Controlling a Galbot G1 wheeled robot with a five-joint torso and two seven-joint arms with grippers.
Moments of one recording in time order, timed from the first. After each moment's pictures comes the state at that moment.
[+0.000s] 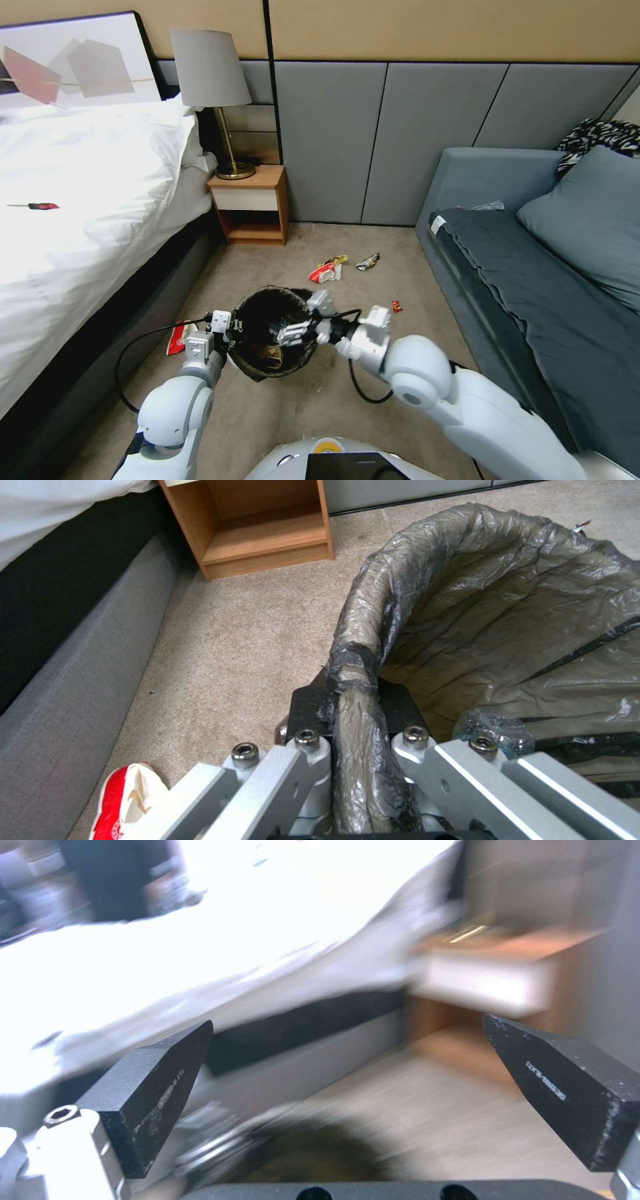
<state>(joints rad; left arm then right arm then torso) 1.54 -1.36 -0.62 -2.32 -0.07 0.67 0.04 -0.99 0.88 0.03 2.42 0.75 -0.37 0.13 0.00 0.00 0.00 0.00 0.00</state>
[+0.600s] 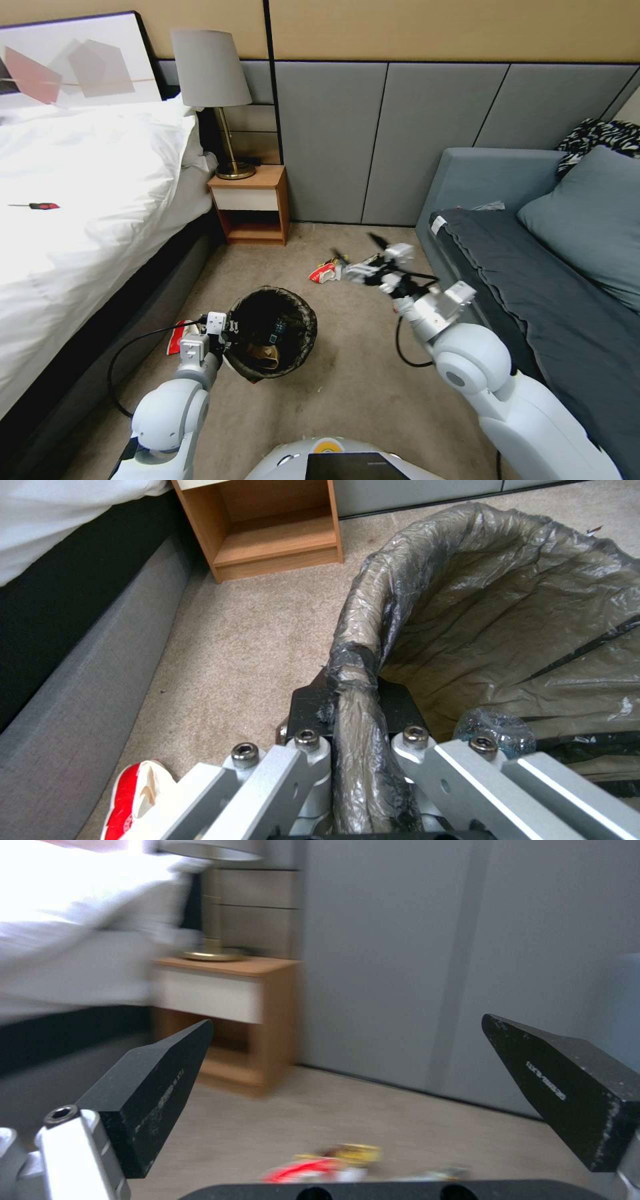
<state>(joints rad) 1.56 -1.37 -0.65 -2.34 -0.07 0.66 0.05 -1.45 1.07 0.53 2.31 0.33 -0.16 0.10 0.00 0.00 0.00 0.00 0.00</state>
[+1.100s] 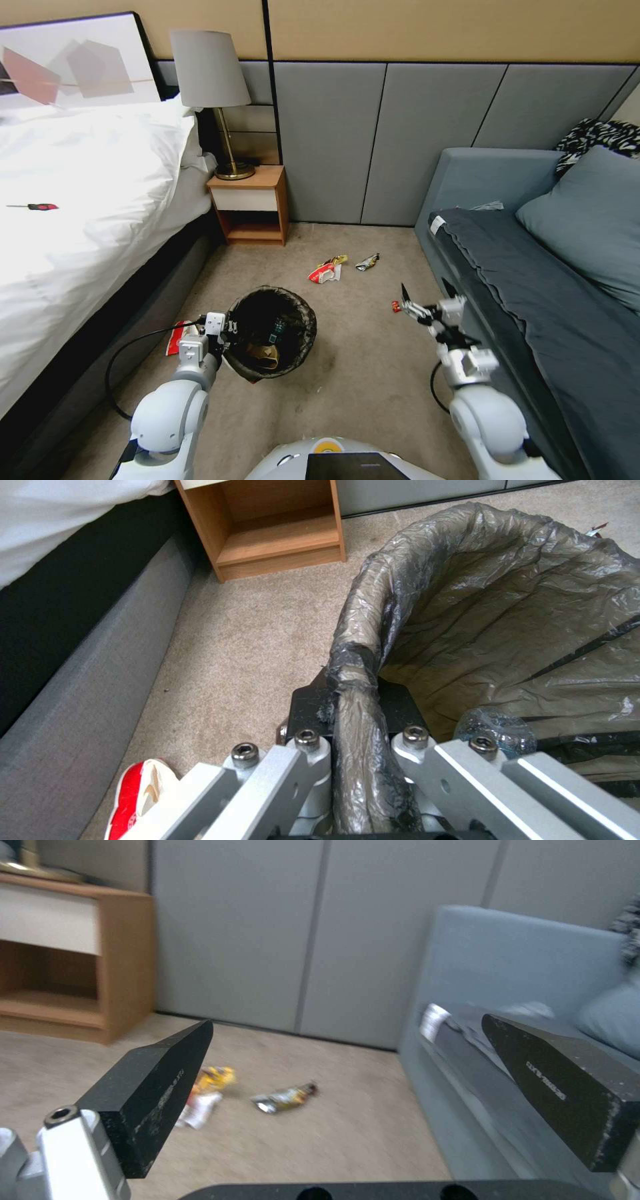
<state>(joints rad) 1.56 -1.39 -0.65 -2.33 -0.04 0.66 0.06 -1.74 1.44 0.68 2.20 0.00 0.12 0.05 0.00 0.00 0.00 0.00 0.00</state>
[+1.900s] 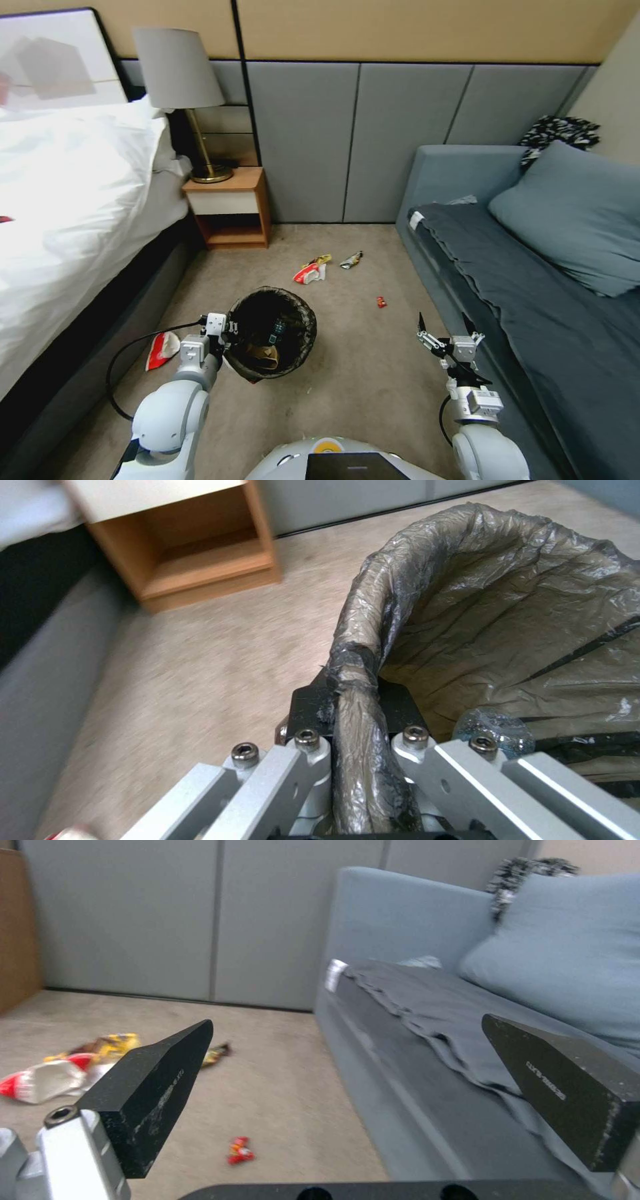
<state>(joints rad) 1.56 -1.39 -0.66 -2.32 -0.04 0.65 0.07 -1.78 1.48 0.69 2.18 -0.01 0.14 0.06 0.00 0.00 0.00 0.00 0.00</state>
